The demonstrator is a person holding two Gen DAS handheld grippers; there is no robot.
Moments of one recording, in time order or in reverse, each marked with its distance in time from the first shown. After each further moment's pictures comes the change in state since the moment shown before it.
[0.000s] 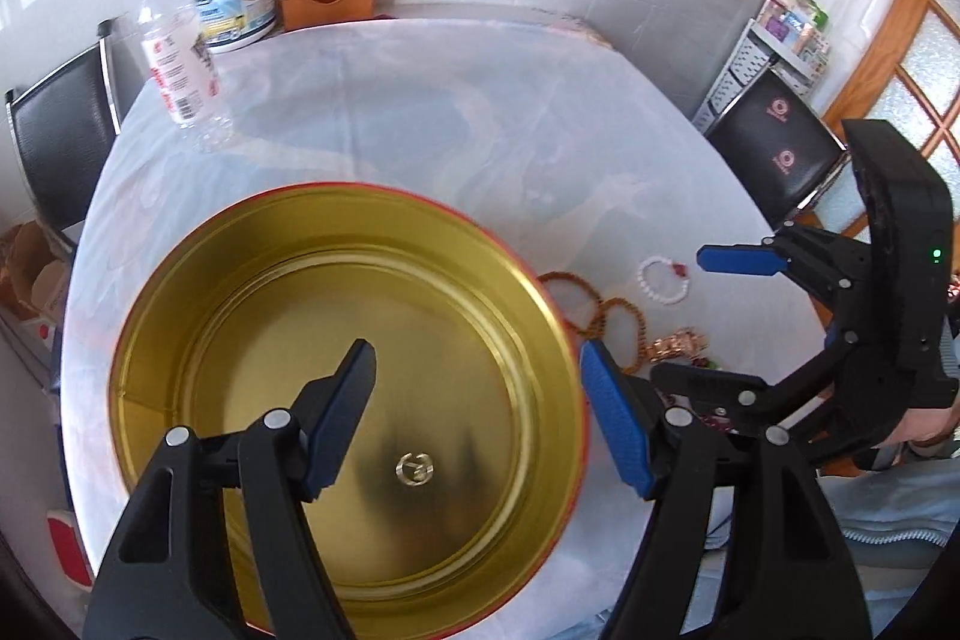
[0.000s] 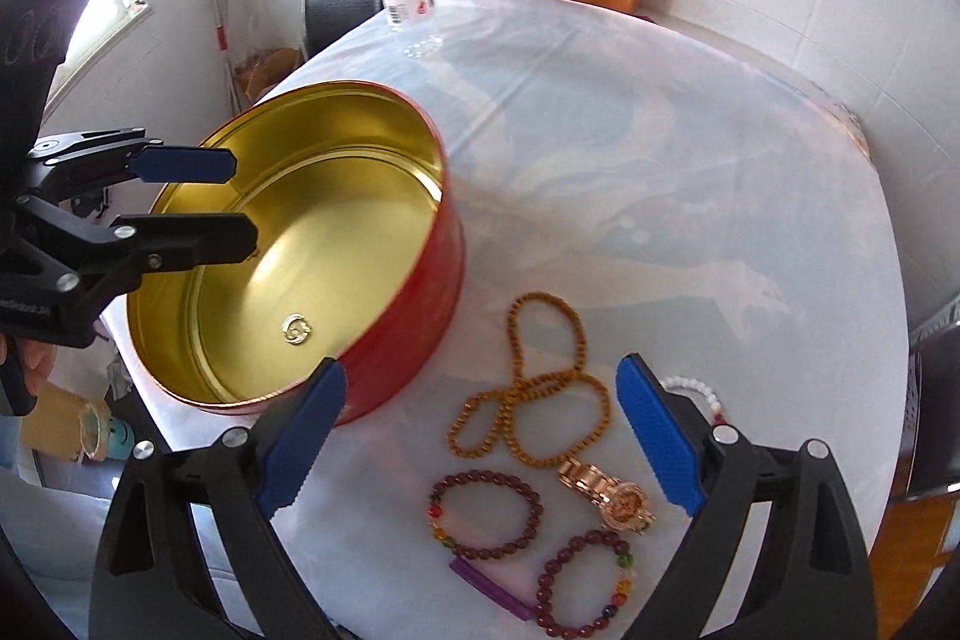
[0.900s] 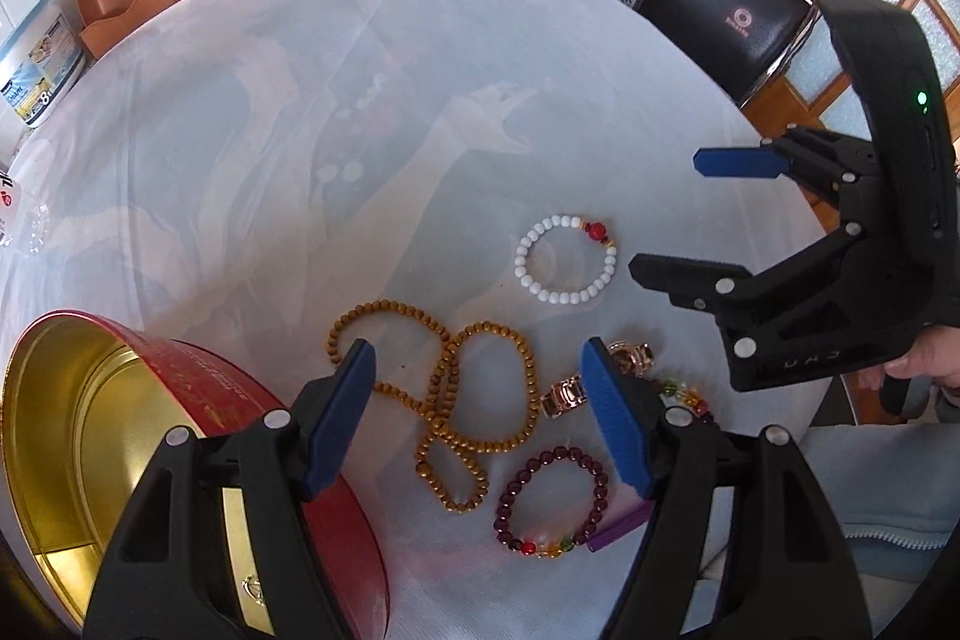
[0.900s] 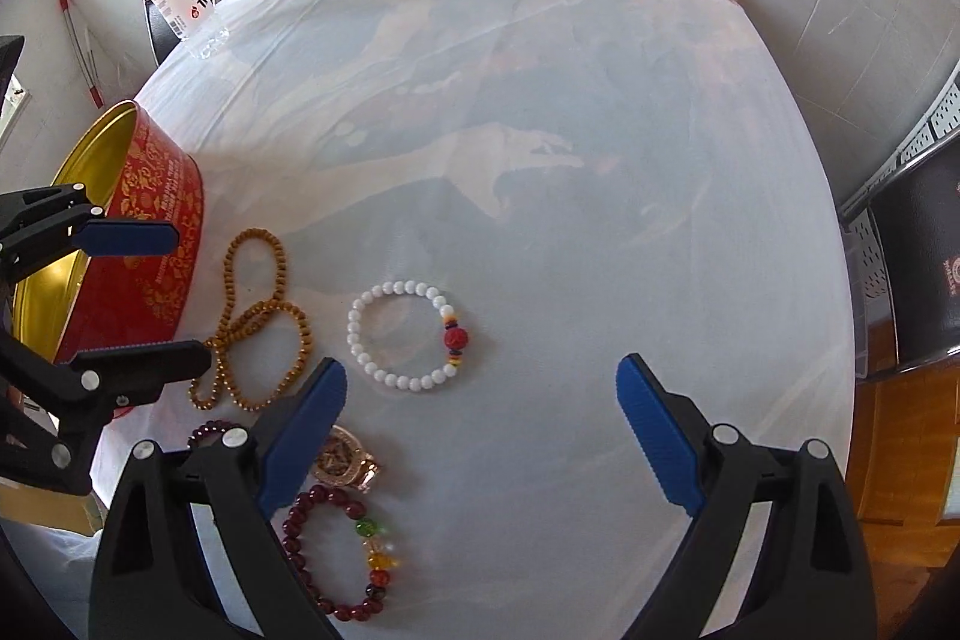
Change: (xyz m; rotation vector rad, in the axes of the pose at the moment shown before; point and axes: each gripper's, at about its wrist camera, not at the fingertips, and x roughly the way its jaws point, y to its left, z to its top) left arm 0.137 -0.114 0.033 0.253 0.251 -0.025; right arm 0.021 -0.146 -0.054 0.248 0.097 -0.133
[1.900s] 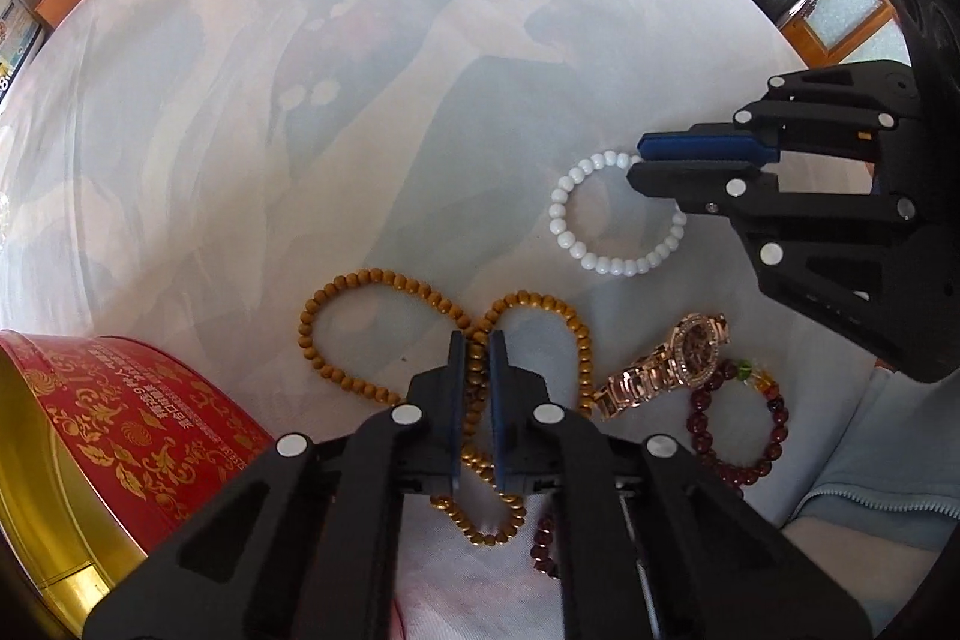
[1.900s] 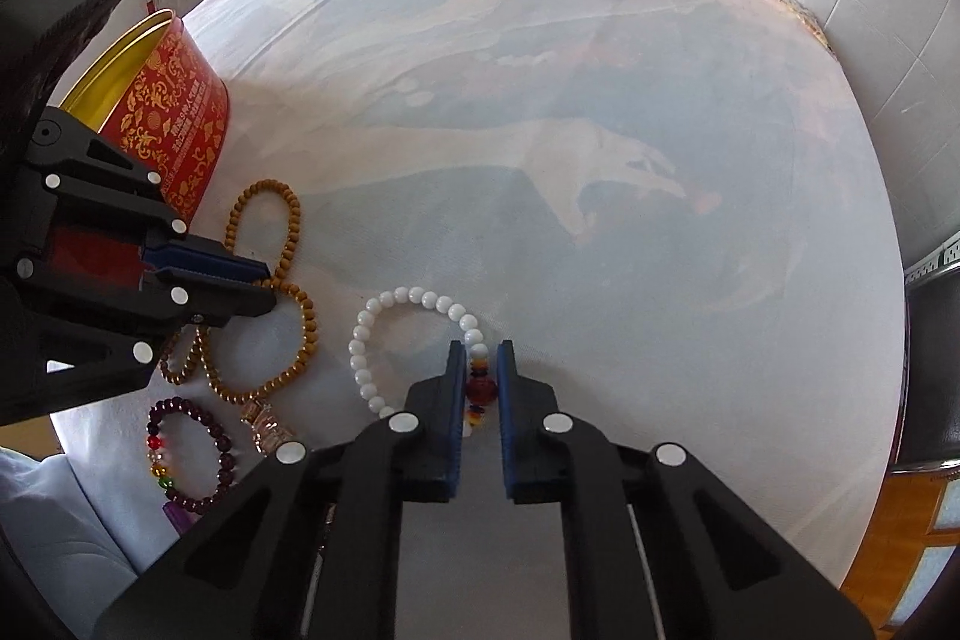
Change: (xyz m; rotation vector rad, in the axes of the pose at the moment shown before) left arm 0.052 0.013 0.003 0.024 0.145 -0.016; right arm 0.035 0.021 0.009 -0.206 0.014 0.062
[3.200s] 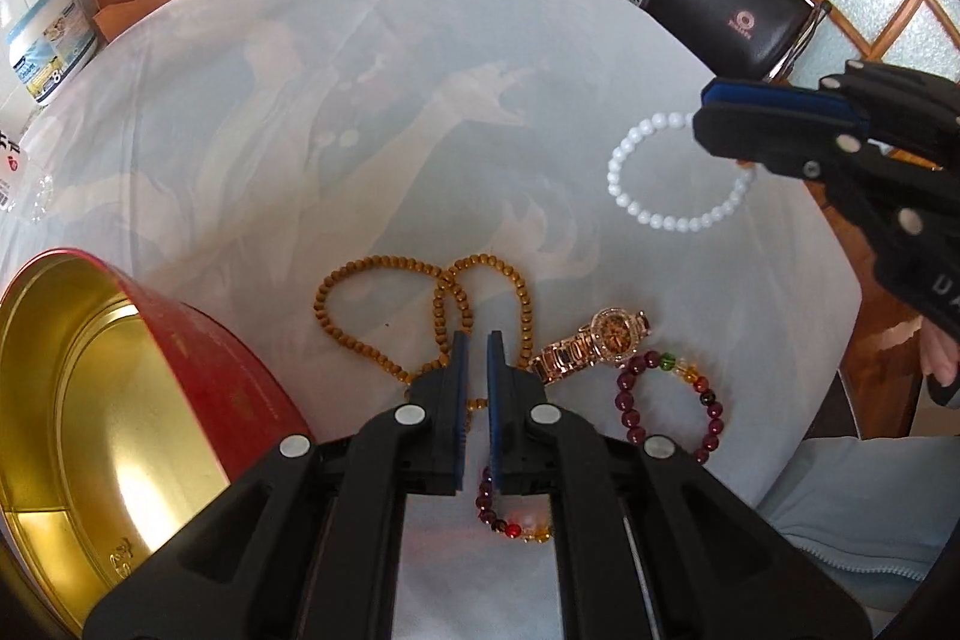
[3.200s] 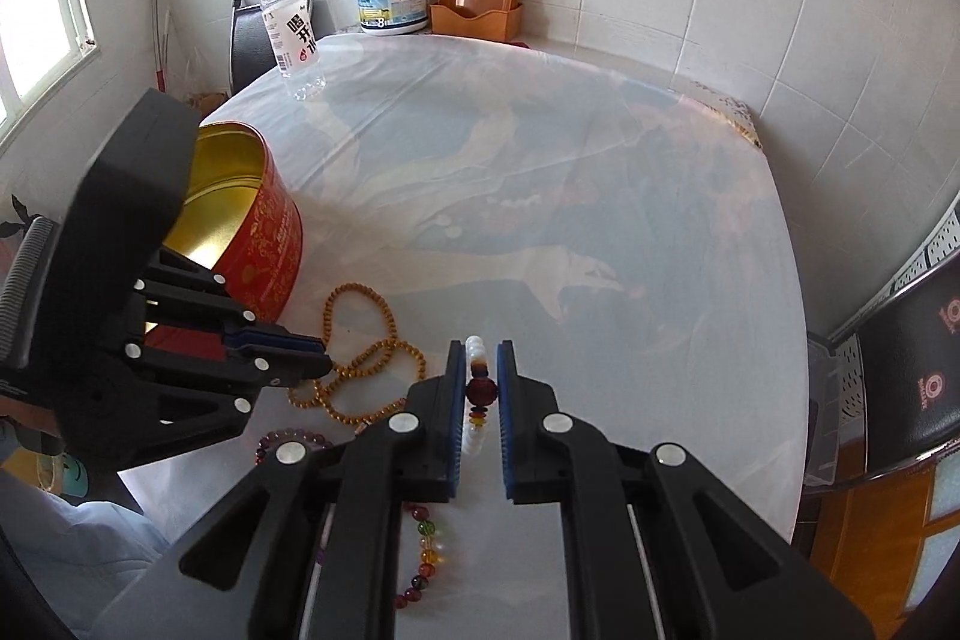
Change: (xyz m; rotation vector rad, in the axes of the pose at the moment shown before) left arm -0.042 -0.023 -0.032 -0.036 -0.180 0.028; right arm -0.107 0.028 -0.012 0.016 -0.230 -0.071
